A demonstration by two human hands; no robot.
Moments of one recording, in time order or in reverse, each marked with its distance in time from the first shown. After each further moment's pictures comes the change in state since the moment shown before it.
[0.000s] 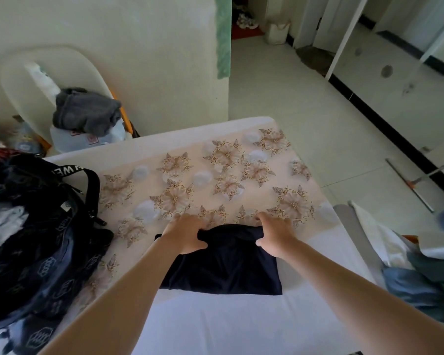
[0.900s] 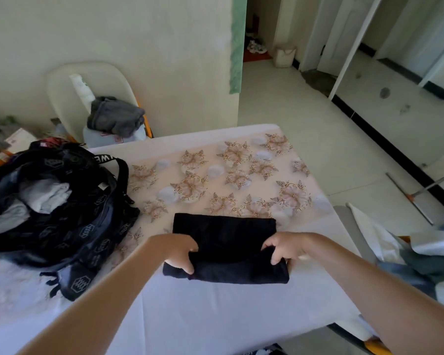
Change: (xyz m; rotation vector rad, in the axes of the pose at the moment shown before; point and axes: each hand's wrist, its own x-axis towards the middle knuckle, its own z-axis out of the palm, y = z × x) left_hand -0.150 0.014 -0.016 0.056 -0.419 0.012; right_hand -0.109 0.000 -0.016 0.548 -0.699 -0.003
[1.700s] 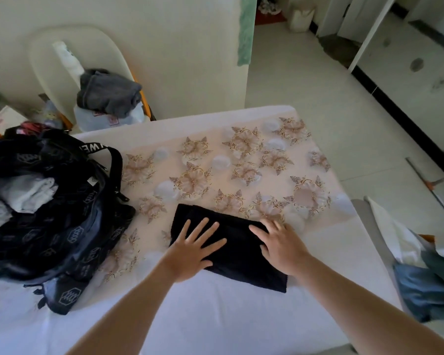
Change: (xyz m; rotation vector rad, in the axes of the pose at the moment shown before) left_hand 0.107 -0.039 0.074 0.437 0.626 0.179; right_hand 0.104 0.026 0.003 -1.002 0.677 -0.321
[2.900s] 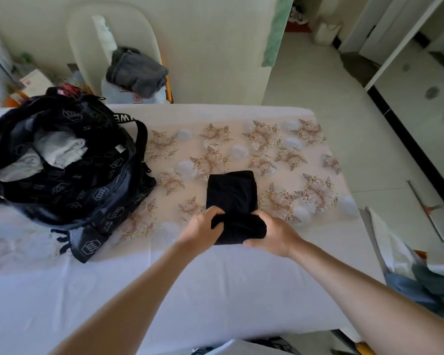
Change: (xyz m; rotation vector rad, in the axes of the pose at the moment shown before) left_hand -0.029 0.033 -0.069 -1.074 0.238 -0.621; right_hand -0.010 -0.053 -0.051 0.686 -0.136 0.122
